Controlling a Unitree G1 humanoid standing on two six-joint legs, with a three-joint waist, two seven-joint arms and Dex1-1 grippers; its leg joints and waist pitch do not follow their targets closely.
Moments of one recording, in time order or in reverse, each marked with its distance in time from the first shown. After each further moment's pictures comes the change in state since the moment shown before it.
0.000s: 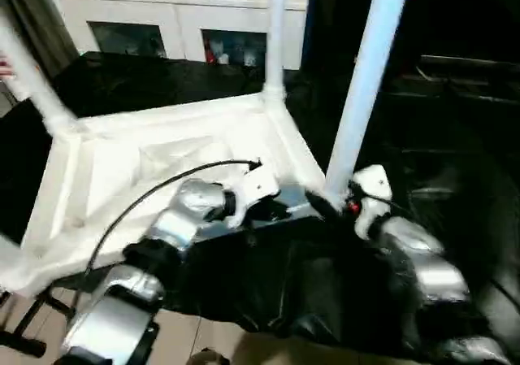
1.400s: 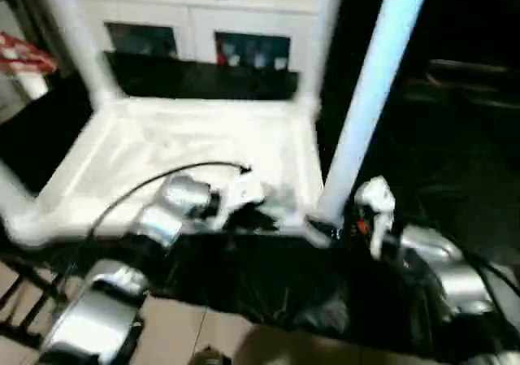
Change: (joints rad) left arm -0.028 0.008 -0.016 0.037 0.007 0.011 -0.041; right arm 0.033 -0.033 0.003 -0.076 0.033 0.110 0.038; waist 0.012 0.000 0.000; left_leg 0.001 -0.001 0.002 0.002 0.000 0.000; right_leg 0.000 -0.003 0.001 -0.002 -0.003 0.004
